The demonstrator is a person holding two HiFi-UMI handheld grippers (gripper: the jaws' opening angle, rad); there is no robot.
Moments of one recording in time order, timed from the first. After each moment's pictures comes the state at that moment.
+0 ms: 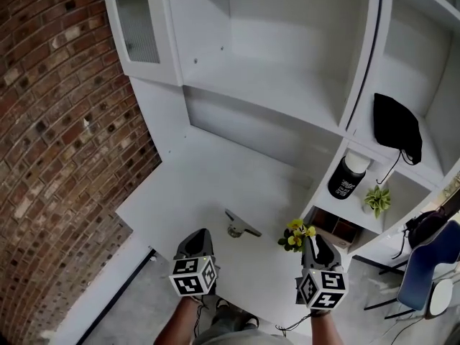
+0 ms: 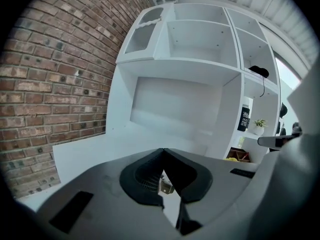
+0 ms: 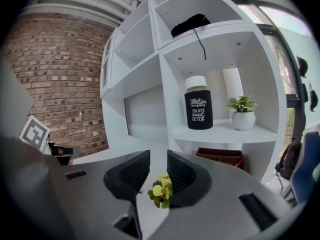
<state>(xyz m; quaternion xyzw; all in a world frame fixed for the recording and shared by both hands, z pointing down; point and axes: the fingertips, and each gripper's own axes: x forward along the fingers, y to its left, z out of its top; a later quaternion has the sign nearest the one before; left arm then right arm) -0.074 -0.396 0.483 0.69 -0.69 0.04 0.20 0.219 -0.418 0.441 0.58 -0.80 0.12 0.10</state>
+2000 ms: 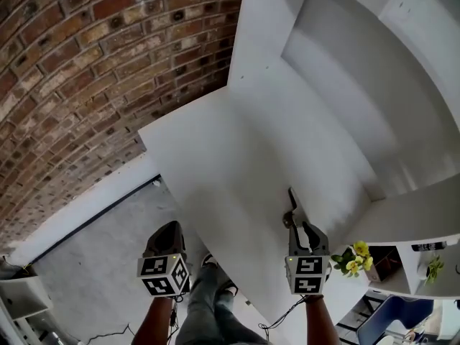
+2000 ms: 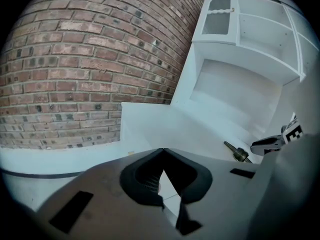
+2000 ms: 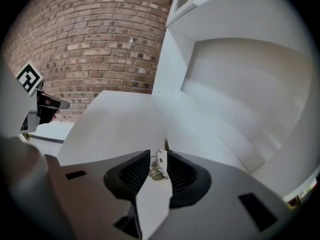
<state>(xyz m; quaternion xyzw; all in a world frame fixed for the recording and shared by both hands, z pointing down) -0.275 -0.276 0.647 0.51 -0.79 0.02 0.35 -0.012 -0.461 0.612 0.35 -0.84 0.01 0.41</state>
